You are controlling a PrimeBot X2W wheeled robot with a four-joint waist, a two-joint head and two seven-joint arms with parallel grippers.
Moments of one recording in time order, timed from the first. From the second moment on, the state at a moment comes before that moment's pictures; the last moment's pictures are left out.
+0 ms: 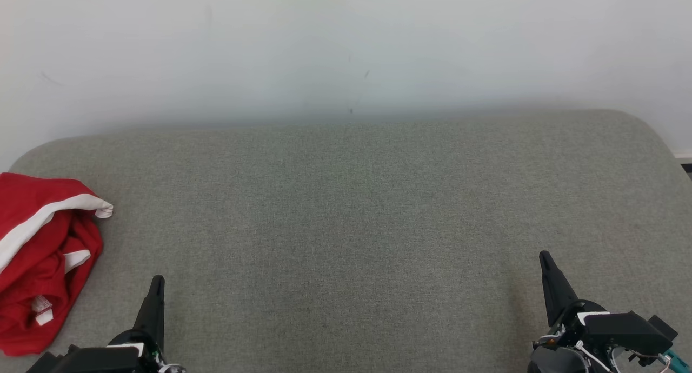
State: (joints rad) left arm -0.12 0.05 0.11 0.25 -1.61 -0.13 0.12; right arm -0.12 -0.05 -0.12 0.25 1.61 0.13 0.11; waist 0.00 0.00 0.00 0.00
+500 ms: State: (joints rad) left arm -0.12 0.05 0.11 0.25 -1.61 -0.13 0.12; right arm -0.12 -0.05 -0.12 0.25 1.61 0.13 0.11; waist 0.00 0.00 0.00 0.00
